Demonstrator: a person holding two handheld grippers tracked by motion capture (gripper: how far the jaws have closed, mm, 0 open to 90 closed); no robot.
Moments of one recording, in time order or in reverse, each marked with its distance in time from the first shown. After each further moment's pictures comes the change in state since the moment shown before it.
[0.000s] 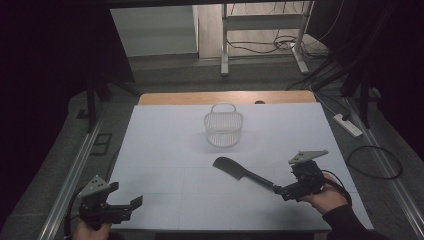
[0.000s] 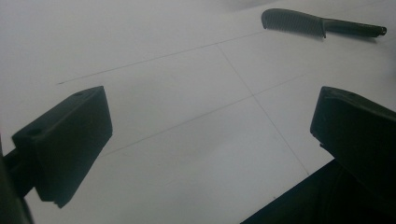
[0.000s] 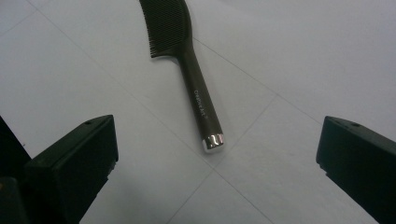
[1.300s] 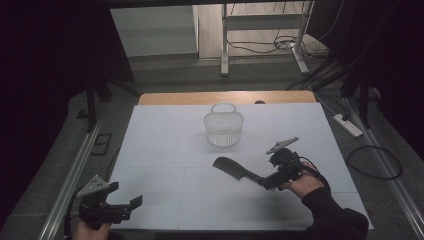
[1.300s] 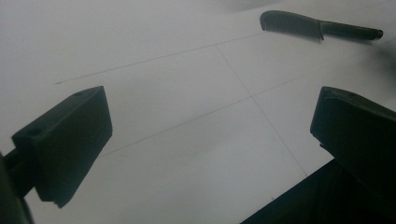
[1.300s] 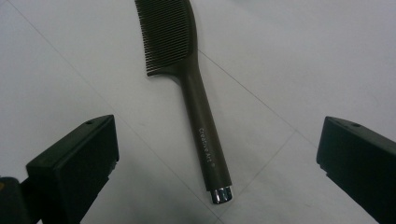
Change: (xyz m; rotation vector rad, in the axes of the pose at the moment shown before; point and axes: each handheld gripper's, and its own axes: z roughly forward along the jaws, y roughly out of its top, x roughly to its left) left arm 0.002 0.000 0.000 -0.004 -0.011 -0.010; right arm 0.007 0.041 0.043 0.129 -0.006 -0.038
